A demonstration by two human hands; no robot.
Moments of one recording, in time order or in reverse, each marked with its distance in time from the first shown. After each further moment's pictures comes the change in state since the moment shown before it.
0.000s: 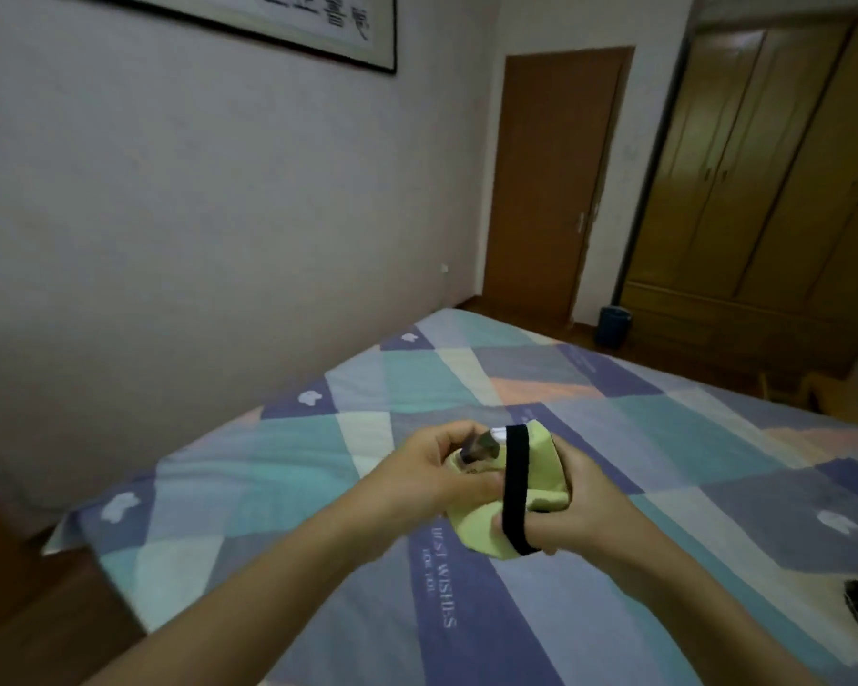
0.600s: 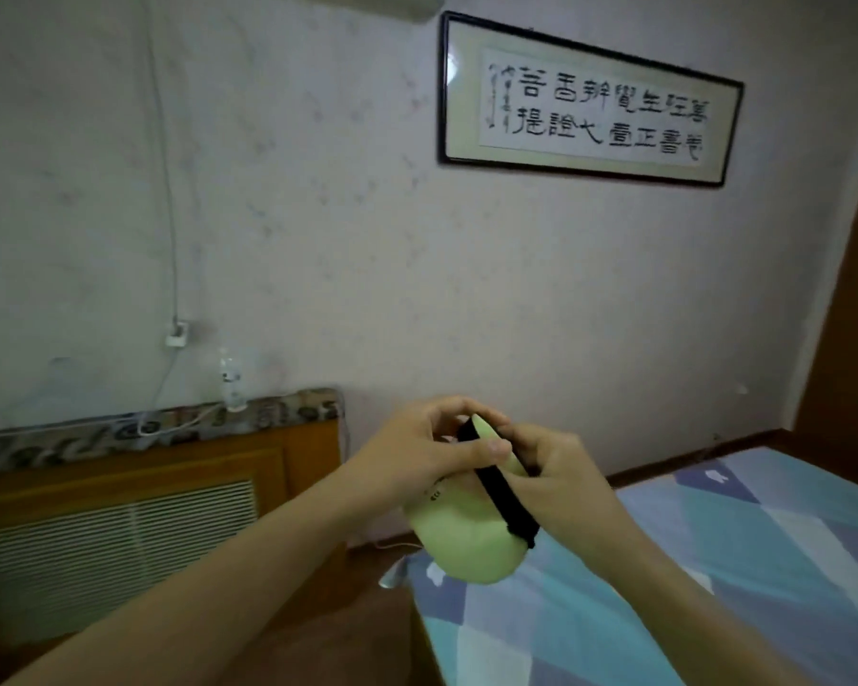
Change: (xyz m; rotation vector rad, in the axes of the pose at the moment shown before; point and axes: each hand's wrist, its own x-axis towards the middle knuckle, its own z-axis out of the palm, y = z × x) left_hand -0.271 0.091 -0.367 0.323 0.644 0.052; right_hand 0.184 -0.212 0.386 0.034 -0.287 -0.456
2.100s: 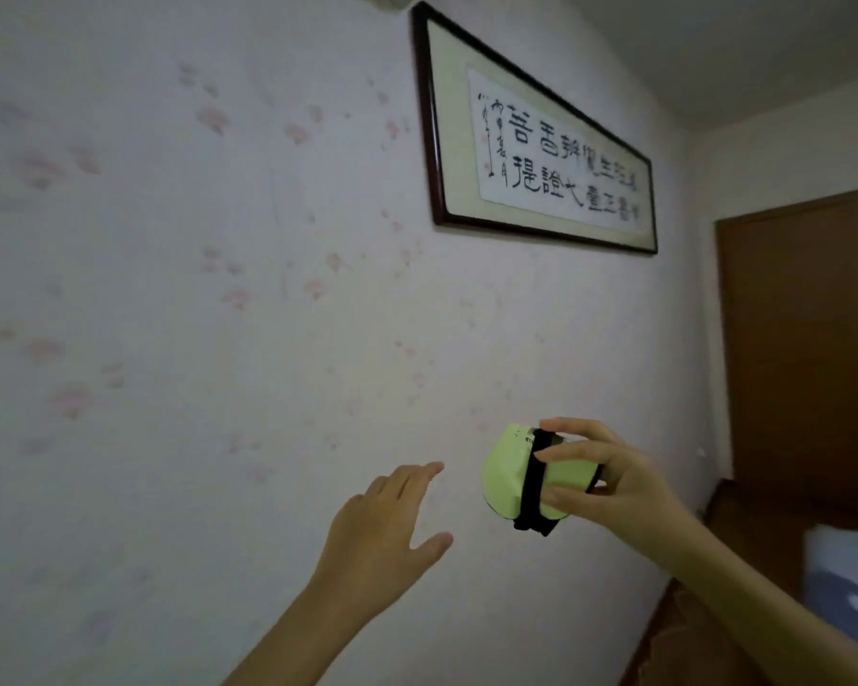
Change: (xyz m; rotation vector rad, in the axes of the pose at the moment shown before) left_hand 0.638 -0.417 -0.490 0.943 0.056 0.534; right_hand 0.754 0.272 0.121 -0.228 0.452 -0.227
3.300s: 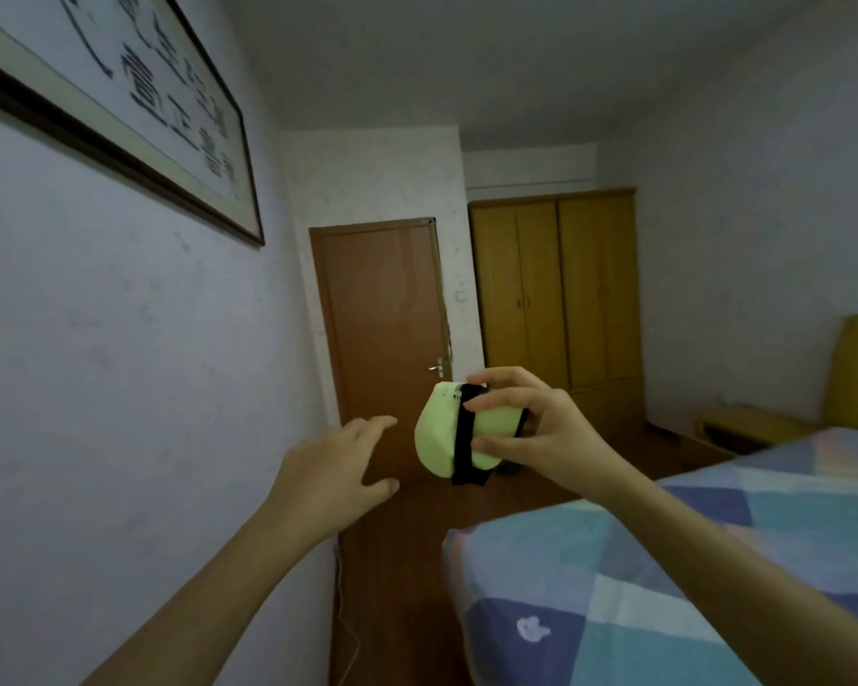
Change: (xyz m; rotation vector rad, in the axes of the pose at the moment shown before) left_hand 0.703 0.184 0.511 -0.375 -0.078 0.734; right_hand 0.271 0.427 -0.414 -0.751 0.490 0.295
